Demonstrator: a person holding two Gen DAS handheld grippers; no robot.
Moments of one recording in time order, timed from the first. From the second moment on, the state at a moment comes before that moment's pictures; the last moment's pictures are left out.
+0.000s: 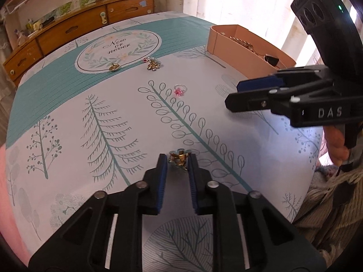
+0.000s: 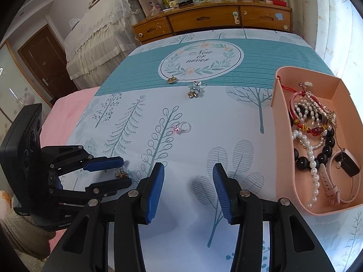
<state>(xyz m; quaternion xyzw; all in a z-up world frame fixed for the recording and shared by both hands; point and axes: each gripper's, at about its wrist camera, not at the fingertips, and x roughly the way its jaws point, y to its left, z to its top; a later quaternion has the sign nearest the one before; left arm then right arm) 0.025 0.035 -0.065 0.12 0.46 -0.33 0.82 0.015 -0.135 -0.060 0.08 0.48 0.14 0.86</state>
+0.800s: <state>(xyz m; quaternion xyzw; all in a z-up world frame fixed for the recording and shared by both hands) 0.046 0.073 -0.064 -0.02 0.49 -0.21 0.85 0.074 -0.076 -0.082 0.04 0.49 0.12 0.86</state>
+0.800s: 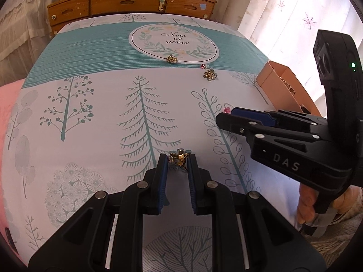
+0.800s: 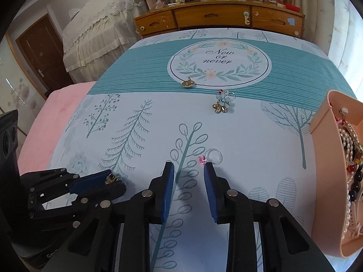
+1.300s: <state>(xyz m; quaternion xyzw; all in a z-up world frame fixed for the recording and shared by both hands) 0.043 0.079 -0.064 -0.05 0.49 -0.23 0.84 0.085 -0.071 -0.081 0.02 0.49 0.06 0.87</state>
